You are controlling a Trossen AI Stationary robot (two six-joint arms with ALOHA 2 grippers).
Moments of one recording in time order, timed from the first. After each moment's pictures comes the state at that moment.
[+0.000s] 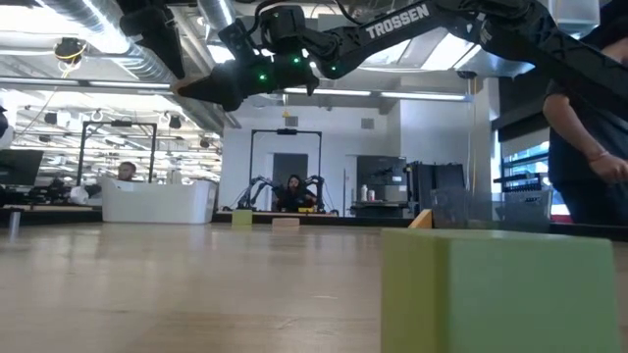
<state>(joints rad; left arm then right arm) 0.26 0.97 1.10 -0.97 -0.49 0.17 -0.27 2.40 2.12 0.11 -0.31 -0.59</state>
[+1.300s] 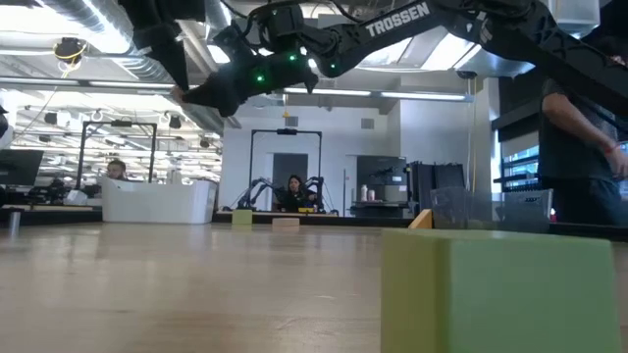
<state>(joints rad) 0.29 1.03 1.10 -0.98 -0.51 0.12 -0.27 2.40 2.12 0.09 -0.14 -0.64</state>
